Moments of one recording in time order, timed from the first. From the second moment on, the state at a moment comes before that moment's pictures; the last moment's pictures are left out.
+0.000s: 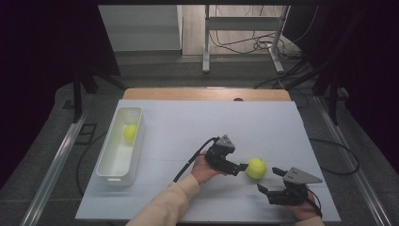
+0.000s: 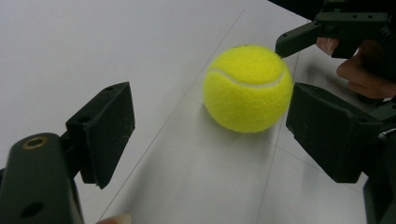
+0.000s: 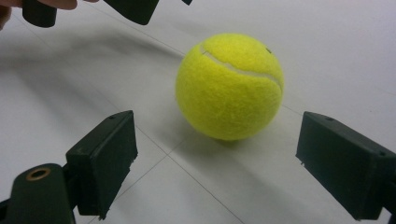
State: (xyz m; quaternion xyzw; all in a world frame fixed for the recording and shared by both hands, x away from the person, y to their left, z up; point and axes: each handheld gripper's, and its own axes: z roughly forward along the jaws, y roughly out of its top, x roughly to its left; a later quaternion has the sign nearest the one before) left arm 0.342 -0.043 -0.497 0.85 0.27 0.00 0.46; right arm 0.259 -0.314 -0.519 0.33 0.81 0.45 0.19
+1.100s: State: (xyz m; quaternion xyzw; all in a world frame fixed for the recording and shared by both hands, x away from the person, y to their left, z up) left arm 0.346 -0.052 -0.505 0.85 0.26 -0.01 0.45; right arm 0.259 -0.314 -0.519 0.32 0.81 0.45 0.19
